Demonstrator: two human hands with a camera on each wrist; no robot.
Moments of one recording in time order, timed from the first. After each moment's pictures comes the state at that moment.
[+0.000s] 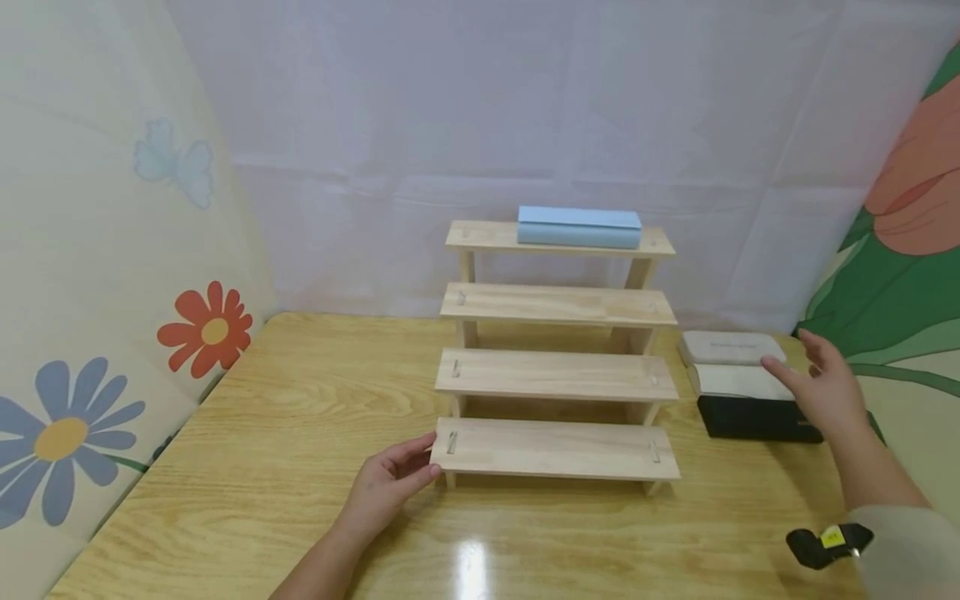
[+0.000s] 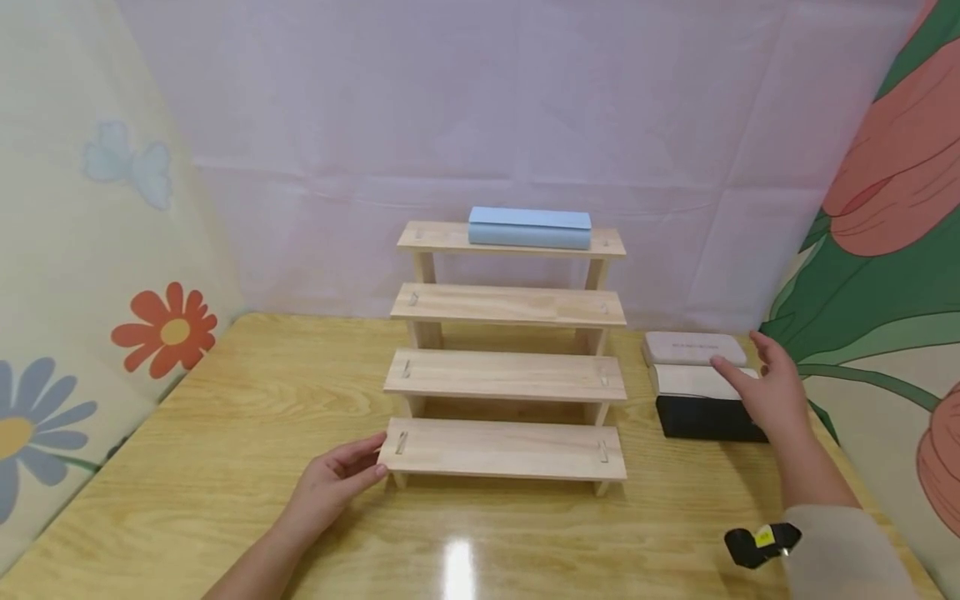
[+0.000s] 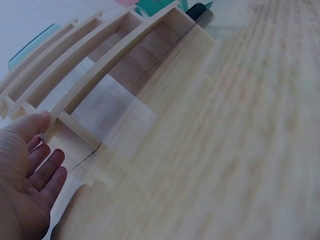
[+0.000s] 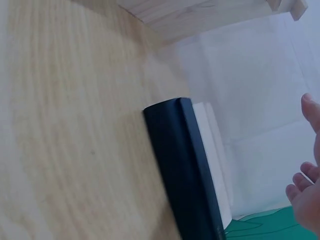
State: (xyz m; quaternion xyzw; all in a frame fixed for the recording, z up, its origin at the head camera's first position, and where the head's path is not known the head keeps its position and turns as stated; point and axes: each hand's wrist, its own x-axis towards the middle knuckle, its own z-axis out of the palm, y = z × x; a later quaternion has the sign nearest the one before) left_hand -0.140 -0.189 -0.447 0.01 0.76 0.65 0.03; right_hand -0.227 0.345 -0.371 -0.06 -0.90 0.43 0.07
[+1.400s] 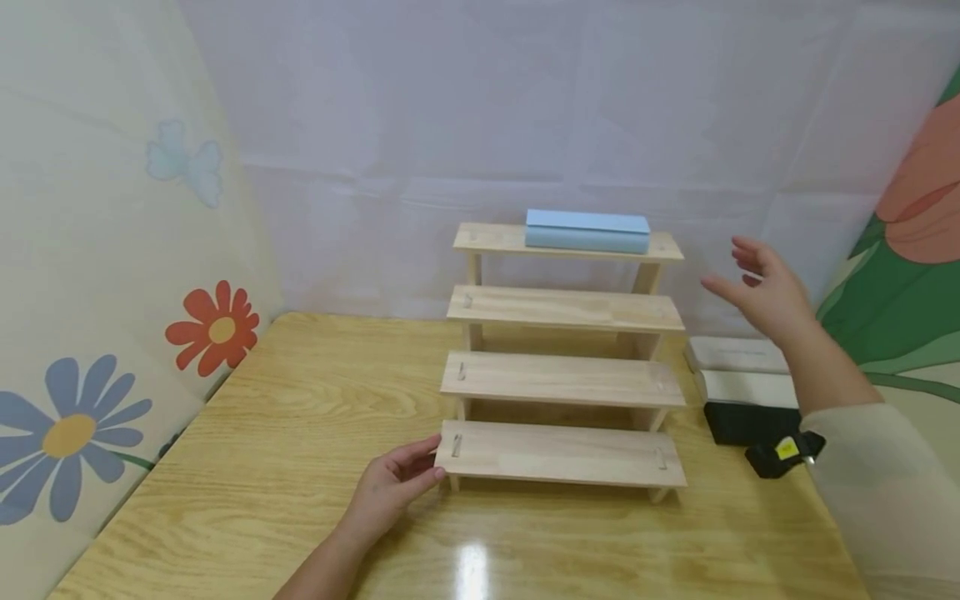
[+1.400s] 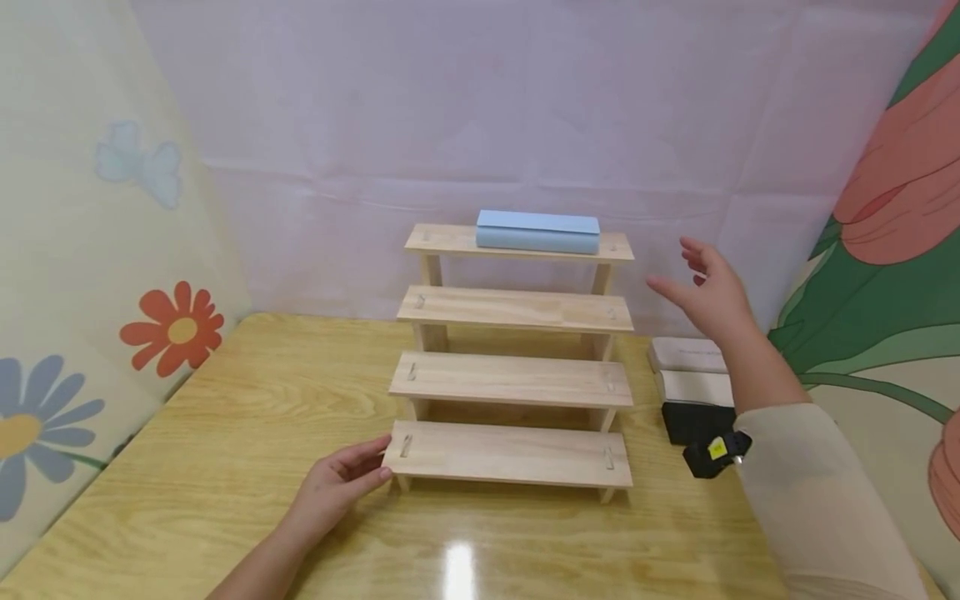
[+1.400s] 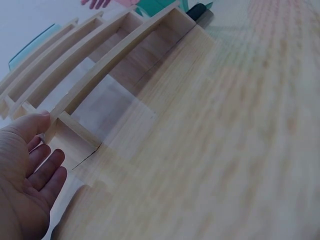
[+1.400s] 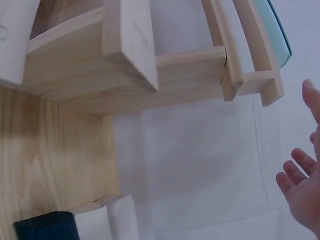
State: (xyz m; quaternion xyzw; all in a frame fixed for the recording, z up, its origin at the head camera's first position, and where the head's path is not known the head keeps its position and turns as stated) left_hand -0.138 -0.189 -0.446 0.01 0.75 0.66 0.04; right_hand -0.286 0.267 -0.273 0.04 -0.90 0.43 0.07
